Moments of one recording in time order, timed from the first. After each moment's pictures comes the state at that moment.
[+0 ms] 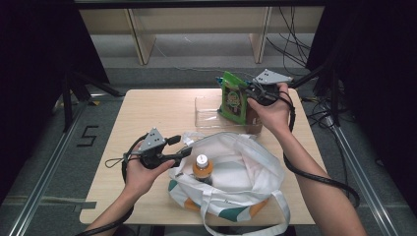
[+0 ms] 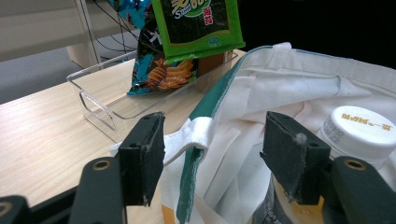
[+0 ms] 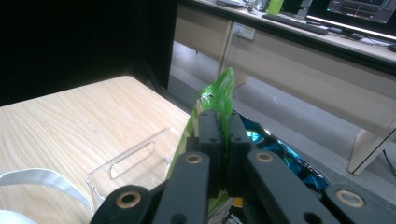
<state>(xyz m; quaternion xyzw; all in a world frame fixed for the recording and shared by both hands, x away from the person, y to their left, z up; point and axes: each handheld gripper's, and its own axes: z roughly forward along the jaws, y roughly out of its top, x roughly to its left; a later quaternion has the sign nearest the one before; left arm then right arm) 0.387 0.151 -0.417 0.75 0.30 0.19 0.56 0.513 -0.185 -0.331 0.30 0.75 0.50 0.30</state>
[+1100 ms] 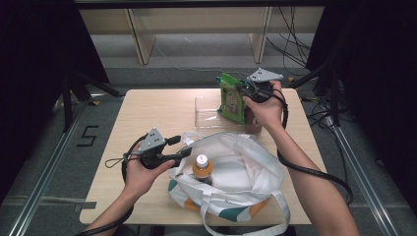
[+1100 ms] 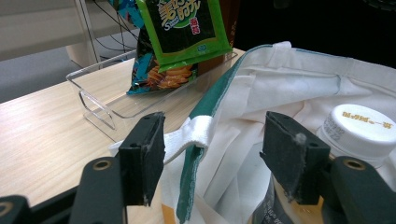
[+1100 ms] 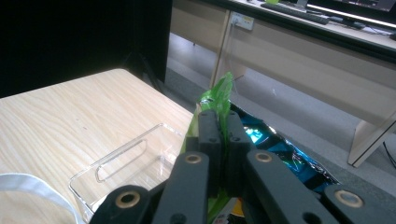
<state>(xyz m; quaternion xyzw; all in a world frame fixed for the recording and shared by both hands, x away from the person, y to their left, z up) 0.387 0.151 -0.417 0.75 0.30 0.19 0.55 0.536 -0.176 -0.343 0.31 0.76 0.49 0.31</state>
